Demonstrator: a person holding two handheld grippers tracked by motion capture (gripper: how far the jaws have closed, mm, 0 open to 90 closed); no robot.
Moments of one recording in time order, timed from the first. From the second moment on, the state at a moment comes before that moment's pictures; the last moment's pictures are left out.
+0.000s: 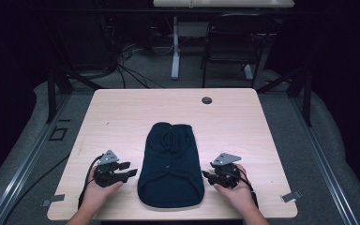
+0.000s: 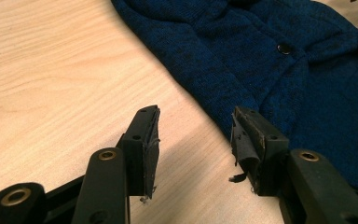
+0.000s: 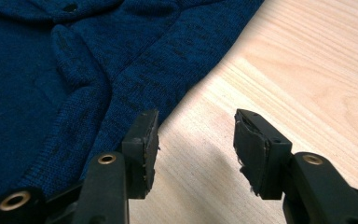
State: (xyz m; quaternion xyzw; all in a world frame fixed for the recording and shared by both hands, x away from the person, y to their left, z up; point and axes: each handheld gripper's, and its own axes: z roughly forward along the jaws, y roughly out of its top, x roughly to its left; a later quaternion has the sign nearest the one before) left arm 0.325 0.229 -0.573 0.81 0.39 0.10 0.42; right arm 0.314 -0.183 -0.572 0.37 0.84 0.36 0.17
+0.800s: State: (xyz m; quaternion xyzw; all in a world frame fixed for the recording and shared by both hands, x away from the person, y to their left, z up) left arm 0.343 0.217 -0.562 0.82 0.39 0.08 0.42; right arm 0.328 -0.167 -0.548 0.34 0.86 0.36 0.16
